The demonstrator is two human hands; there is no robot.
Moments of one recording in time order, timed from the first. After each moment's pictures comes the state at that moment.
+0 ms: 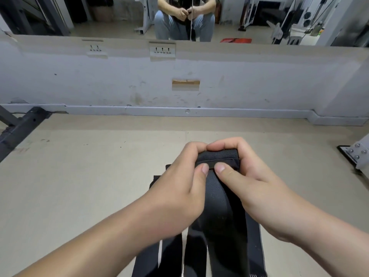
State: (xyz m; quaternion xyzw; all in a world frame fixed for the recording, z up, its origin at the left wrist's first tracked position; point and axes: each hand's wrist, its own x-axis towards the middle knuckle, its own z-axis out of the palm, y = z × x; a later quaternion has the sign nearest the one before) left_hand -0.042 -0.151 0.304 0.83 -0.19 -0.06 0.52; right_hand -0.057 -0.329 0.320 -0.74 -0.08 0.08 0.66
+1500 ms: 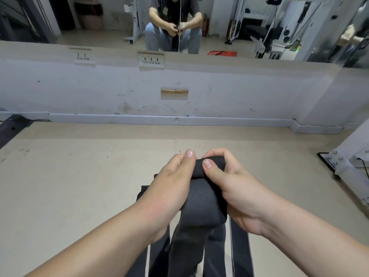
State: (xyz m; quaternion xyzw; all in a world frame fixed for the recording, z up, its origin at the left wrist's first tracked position) left_hand -0.026 -0.180 0.307 0.70 0.03 -0.17 0.69; right_hand -0.033 -0.328 0.312 -0.63 0.08 0.14 0.76
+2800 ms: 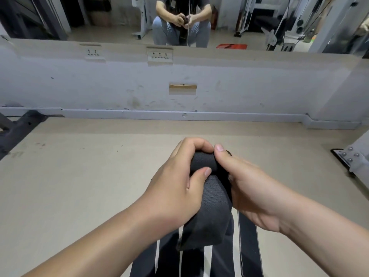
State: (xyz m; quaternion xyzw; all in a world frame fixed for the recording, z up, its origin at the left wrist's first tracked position) left_hand -0.037 -0.156 0.305 0.82 -0.18 -0.01 0.54; right_hand -0.037 -0.329 0.319 -0.58 0.03 0.25 0.77
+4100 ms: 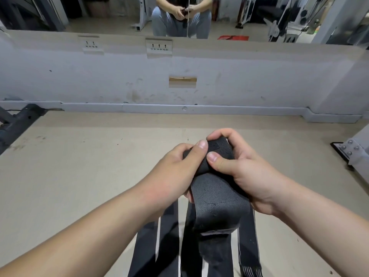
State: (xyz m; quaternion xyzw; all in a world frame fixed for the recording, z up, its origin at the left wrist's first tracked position) left_hand -0.028 -0.169 0.307 0.73 0.00 -0.17 0.66; right_hand -0.035 -0.333 0.311 -0.62 0.00 0.15 0.77
